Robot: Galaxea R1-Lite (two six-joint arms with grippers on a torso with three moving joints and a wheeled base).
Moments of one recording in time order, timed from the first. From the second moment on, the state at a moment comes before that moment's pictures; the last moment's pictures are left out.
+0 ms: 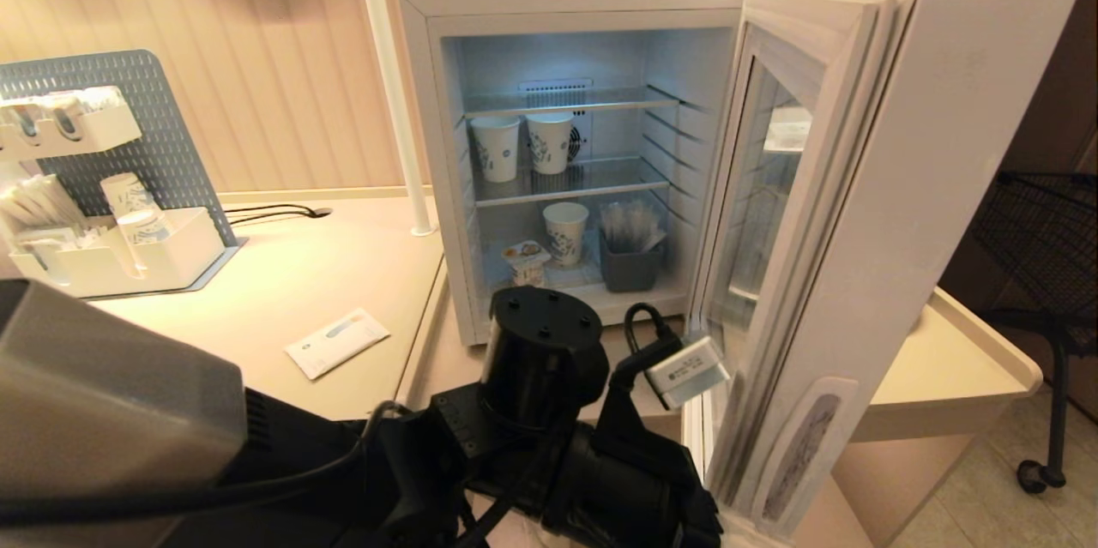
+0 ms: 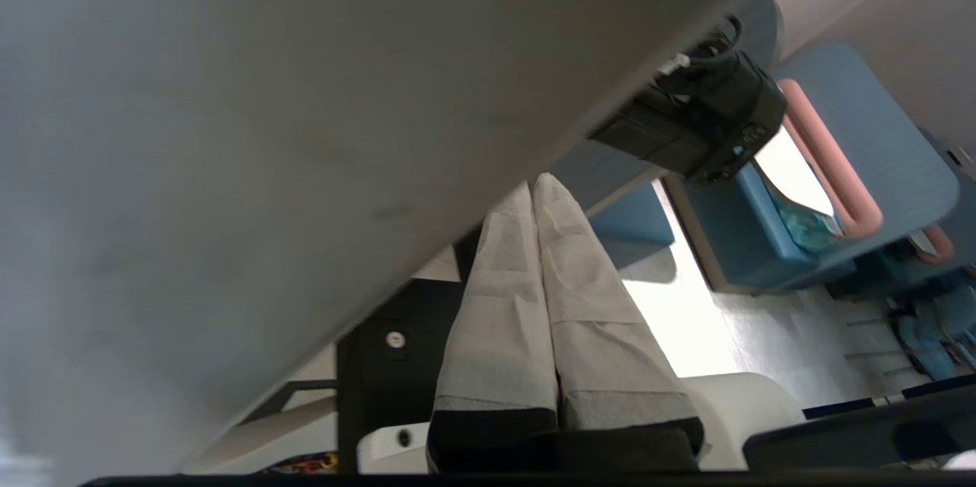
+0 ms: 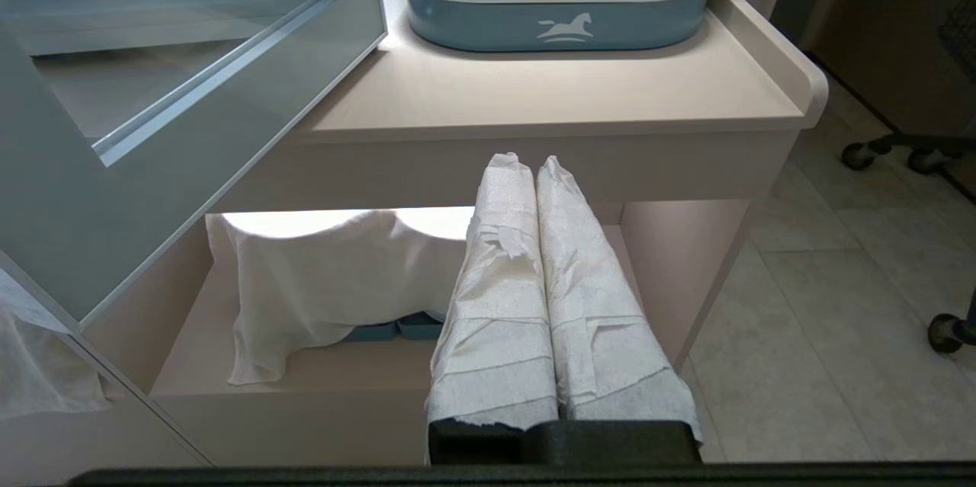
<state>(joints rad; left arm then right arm) -0.96 1.94 -0.92 -0.78 -0.97 -0.38 0.00 0.00 -0.03 0.09 0.00 -0.04</state>
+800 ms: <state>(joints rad) -0.83 1.88 -0.78 -0.79 -0.86 -0.33 0.00 0.00 -0.03 0.09 0.00 -0.04</state>
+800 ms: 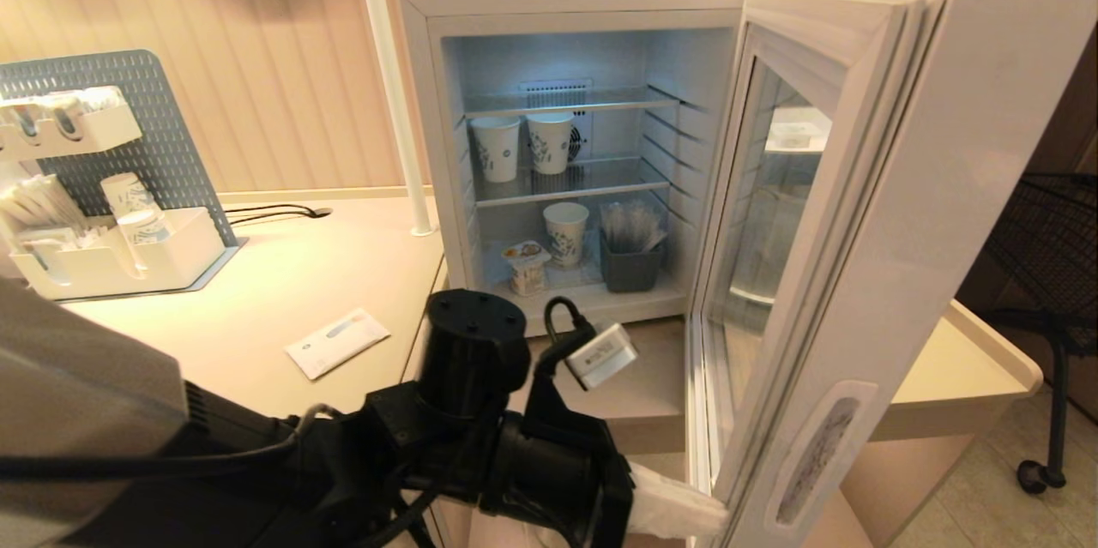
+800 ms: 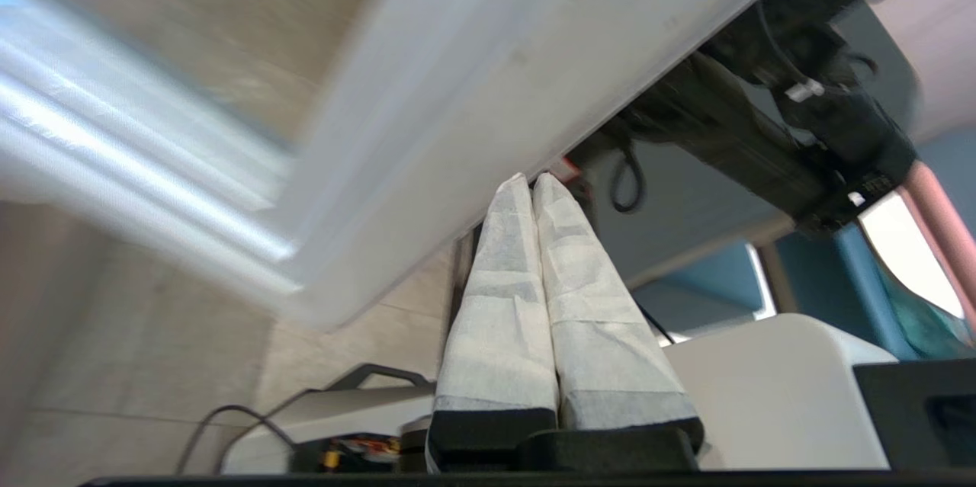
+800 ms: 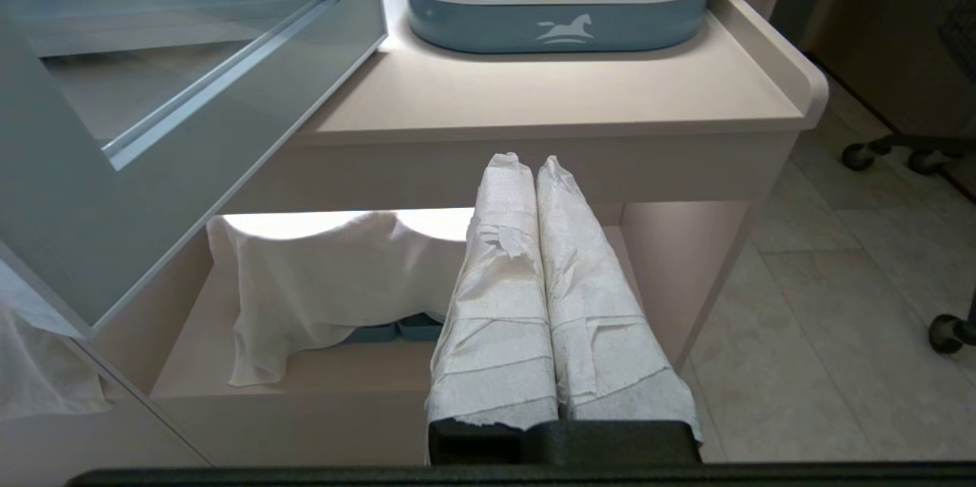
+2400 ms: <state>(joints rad) -0.76 1.94 -1.10 -0.53 -0.74 -0.33 0.00 0.00 -0.03 0.09 0.00 -0.04</state>
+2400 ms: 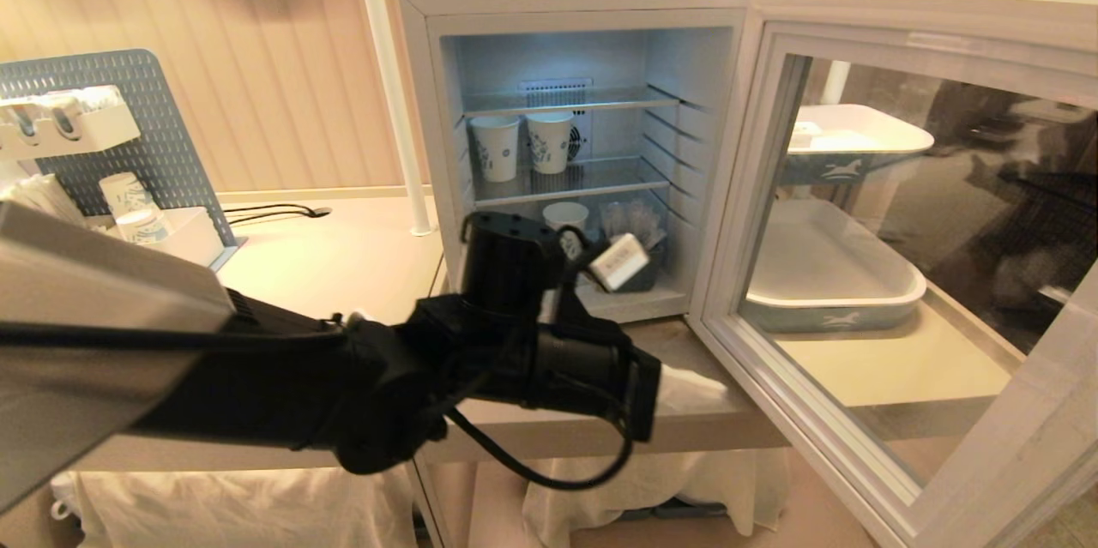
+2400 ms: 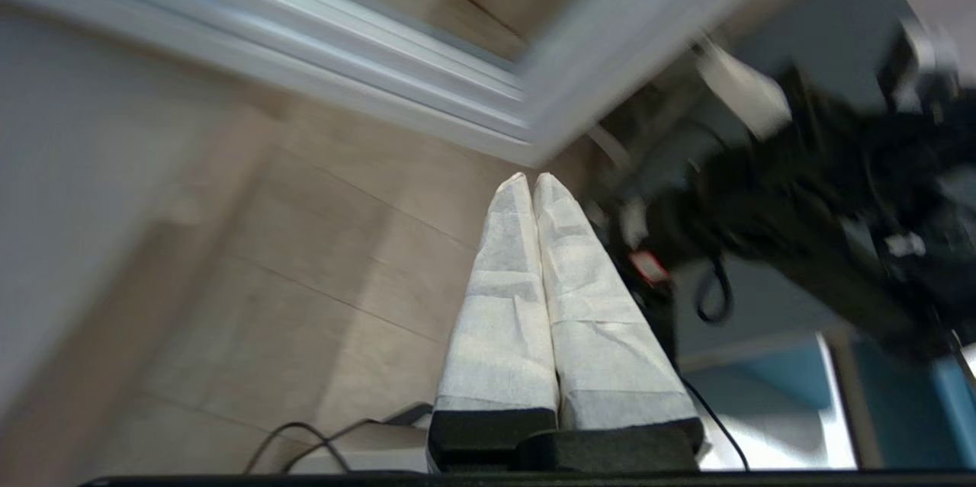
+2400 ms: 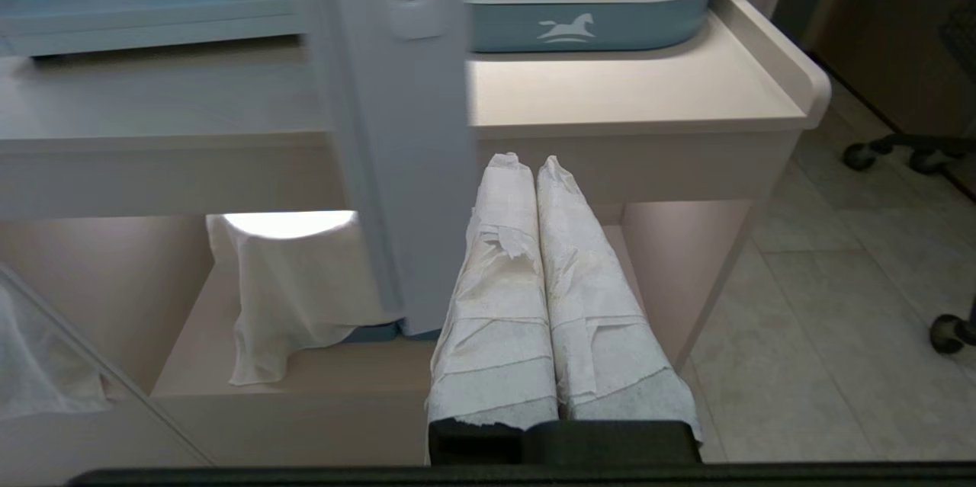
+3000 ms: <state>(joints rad) -0.43 1.10 -1.18 0.14 -0.41 -0.34 0.00 0.00 -0.03 0.09 0.00 -0.04</state>
